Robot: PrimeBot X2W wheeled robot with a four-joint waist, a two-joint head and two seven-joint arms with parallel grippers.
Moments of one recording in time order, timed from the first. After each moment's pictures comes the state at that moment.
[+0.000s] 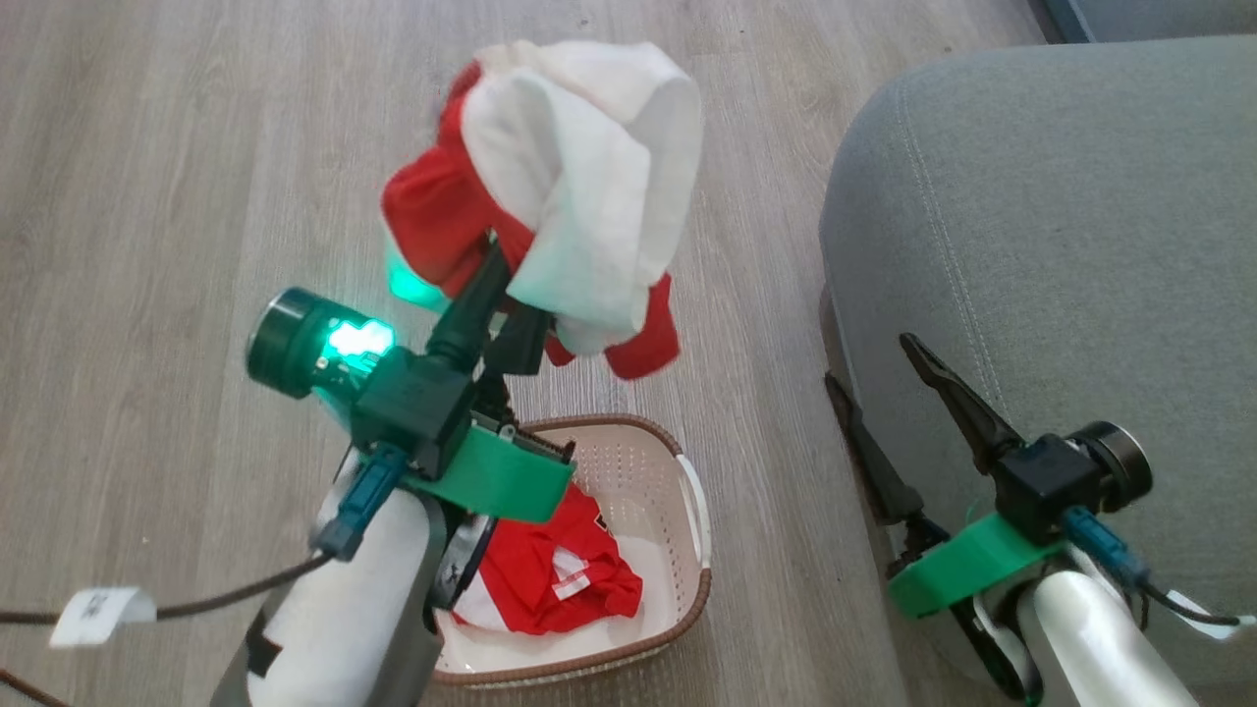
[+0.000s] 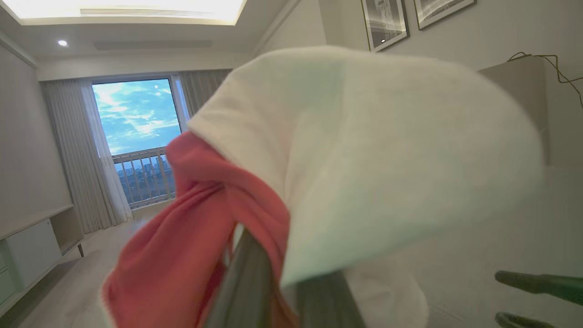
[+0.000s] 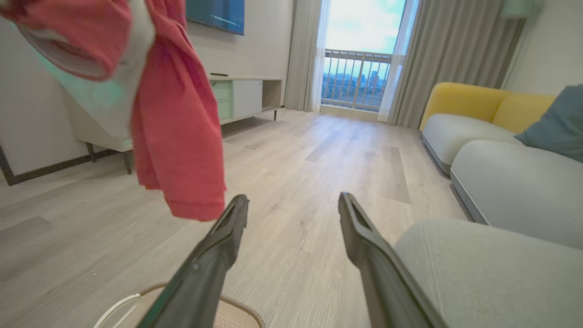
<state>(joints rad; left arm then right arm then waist) -0.37 0.11 -0.44 -0.09 -0.10 0.09 -0.26 -0.13 -0.20 0.27 0.12 0.14 0.13 -0.26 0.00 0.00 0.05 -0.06</state>
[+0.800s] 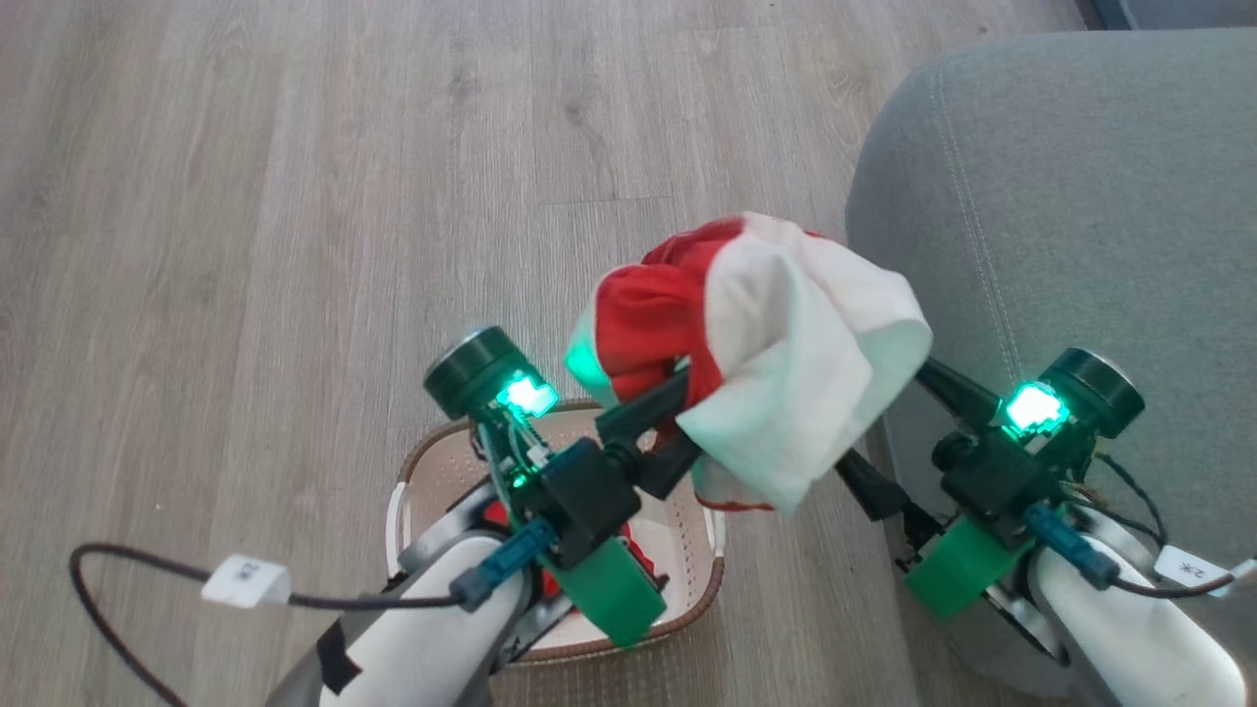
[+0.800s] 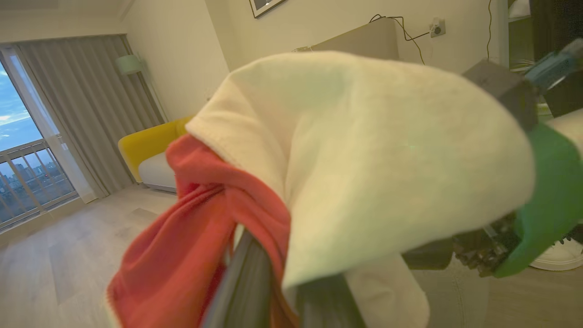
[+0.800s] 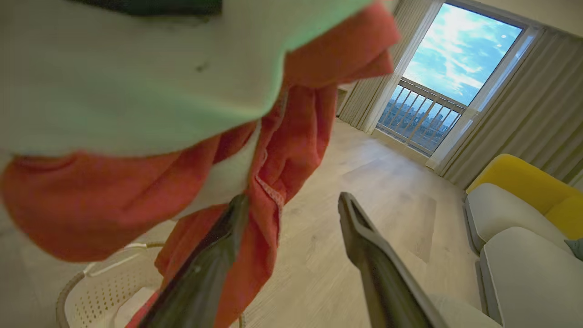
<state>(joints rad) -0.40 0.15 -0.69 -0.02 -0.11 -0.13 -0.26 -0.27 -0.41 0.50 0.05 0.07 0.13 -0.26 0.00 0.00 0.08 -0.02</state>
